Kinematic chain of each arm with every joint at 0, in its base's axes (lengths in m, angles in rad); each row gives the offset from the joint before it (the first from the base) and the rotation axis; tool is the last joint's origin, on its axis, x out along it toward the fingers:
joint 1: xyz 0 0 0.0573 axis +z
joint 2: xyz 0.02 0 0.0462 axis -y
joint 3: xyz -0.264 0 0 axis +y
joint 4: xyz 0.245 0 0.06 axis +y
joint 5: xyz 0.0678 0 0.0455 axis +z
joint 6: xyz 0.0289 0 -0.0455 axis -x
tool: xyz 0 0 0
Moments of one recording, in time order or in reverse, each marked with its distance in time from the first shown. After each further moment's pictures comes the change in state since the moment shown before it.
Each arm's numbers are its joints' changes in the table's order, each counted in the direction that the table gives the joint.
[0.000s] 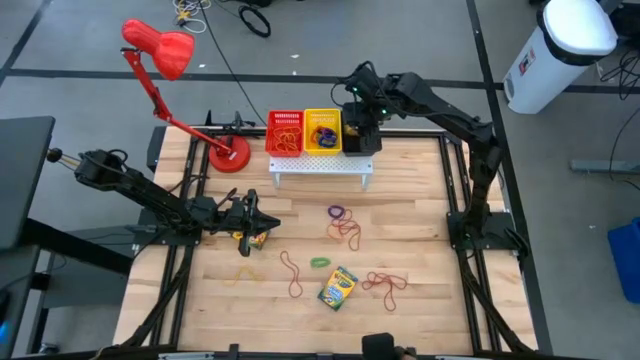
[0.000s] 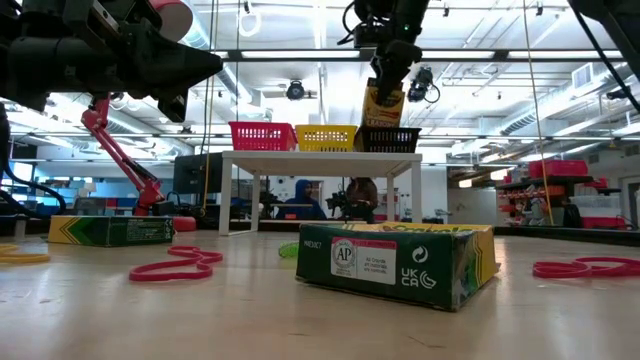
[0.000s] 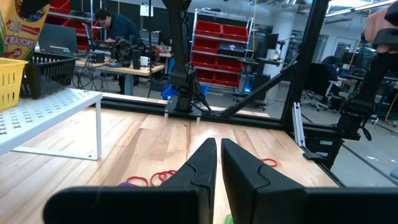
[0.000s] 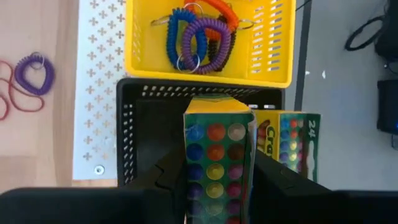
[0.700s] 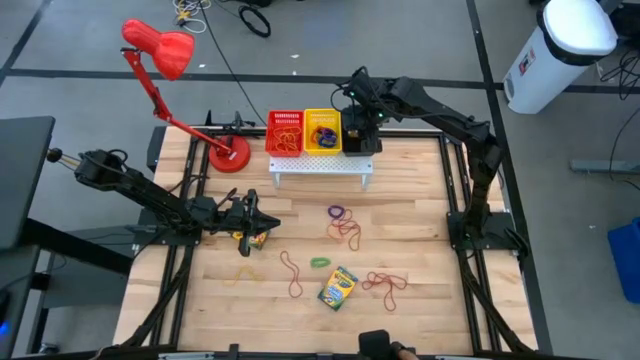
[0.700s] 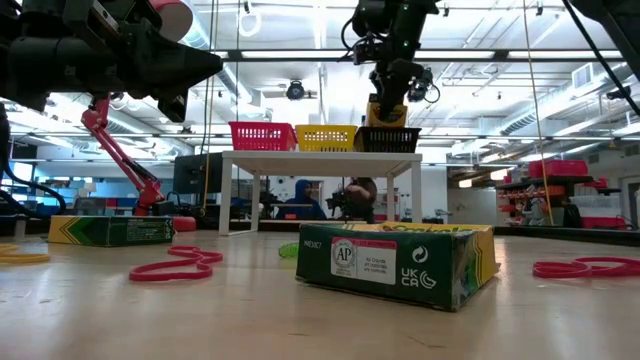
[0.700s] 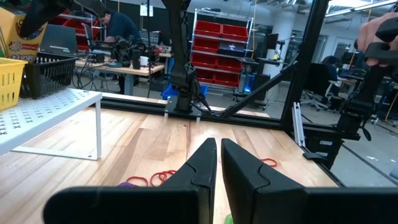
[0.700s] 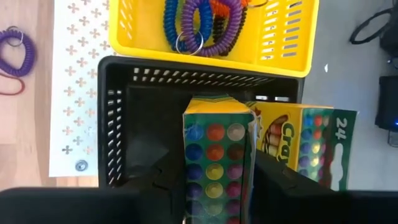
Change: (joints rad) left arm 0.000 0.000 0.000 0.000 0.000 0.000; right arm -0.008 0.000 0.101 -0.057 -0.025 0.048
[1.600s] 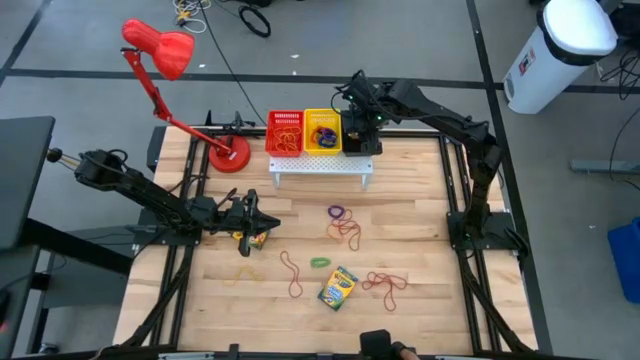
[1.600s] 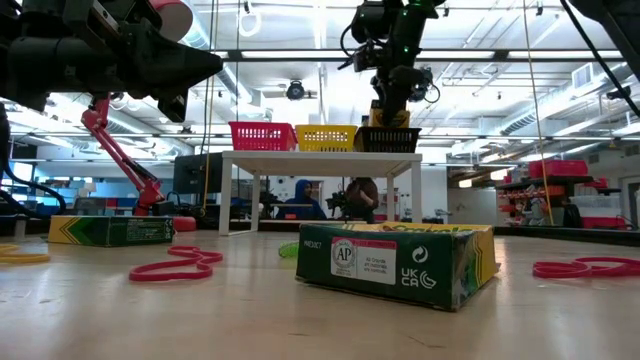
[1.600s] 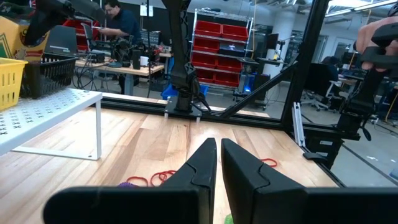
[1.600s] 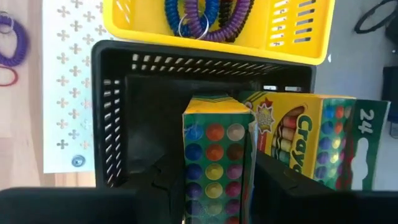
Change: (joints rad) left arm 0.000 0.000 0.000 0.000 0.000 0.000; right arm 0.001 0.000 0.037 -0.007 -0.024 -0.011
